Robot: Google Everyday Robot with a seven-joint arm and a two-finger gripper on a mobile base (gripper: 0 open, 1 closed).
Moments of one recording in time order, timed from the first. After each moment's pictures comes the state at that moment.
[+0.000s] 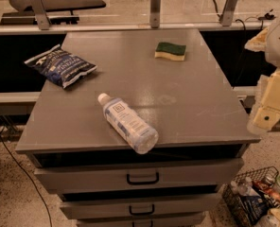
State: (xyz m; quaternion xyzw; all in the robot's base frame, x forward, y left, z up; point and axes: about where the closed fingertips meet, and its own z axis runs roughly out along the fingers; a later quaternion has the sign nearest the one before) arm 0.438 -0.214 0.985 -0.60 0.78 -0.05 0.17
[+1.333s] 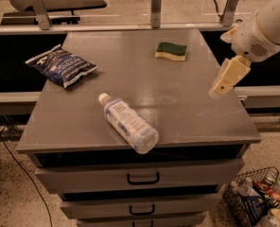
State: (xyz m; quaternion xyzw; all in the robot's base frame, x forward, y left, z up) arm 0.578 -0.214 0.938 -0.57 0.77 0.01 0.29
